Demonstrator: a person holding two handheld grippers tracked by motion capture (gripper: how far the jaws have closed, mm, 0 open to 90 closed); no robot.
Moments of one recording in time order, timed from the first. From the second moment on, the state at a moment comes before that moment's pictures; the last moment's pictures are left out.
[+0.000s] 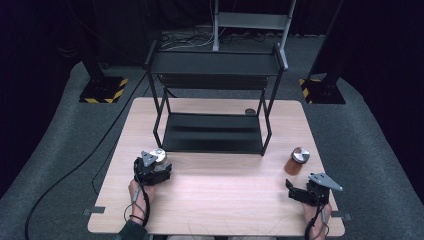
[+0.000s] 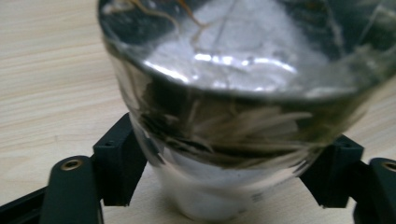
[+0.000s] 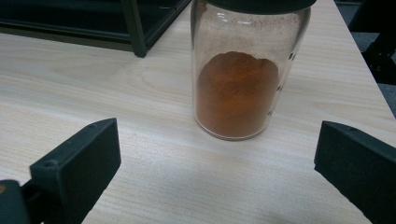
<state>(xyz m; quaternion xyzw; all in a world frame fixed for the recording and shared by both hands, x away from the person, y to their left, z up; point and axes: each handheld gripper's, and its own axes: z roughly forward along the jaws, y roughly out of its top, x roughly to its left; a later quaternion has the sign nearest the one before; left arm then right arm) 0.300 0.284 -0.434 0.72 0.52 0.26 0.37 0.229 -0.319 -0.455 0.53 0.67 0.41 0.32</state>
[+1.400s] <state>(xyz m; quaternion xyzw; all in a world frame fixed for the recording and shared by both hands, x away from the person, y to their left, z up) 0.308 0.297 -0.405 0.75 0.48 0.23 0.38 0.230 -0.320 -0.455 0.53 0.67 0.41 0.31</state>
